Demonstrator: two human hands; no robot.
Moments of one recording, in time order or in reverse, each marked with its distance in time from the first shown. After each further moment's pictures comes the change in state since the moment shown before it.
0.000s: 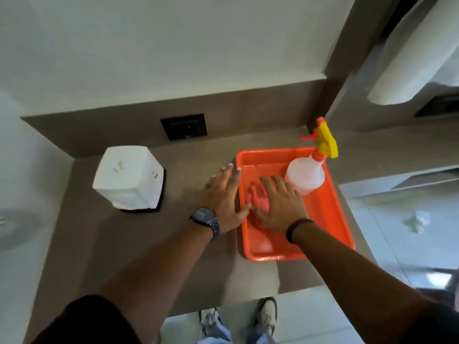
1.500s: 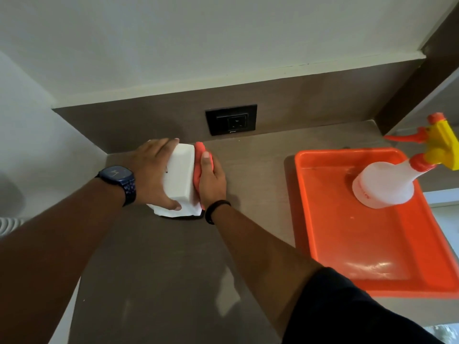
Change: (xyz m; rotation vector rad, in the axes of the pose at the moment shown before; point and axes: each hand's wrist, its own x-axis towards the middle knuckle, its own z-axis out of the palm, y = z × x) left_hand -0.009 -0.213 -0.148 0.342 -0.235 -0.099; right_hand 0.119 -0.259 0.094 1.526 0.061 0.274
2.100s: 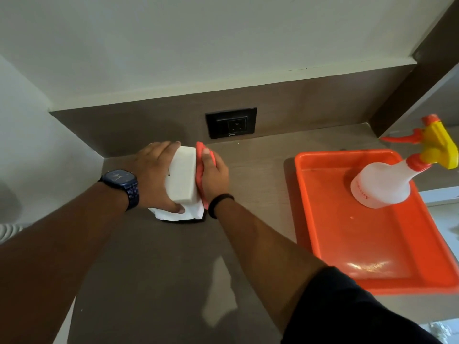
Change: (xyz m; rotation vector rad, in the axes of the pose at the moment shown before) left_hand 0.000 -0.003 0.004 -0.019 0.023 0.001; right_hand 0.009 -0.010 0.005 0.012 0.038 0.020
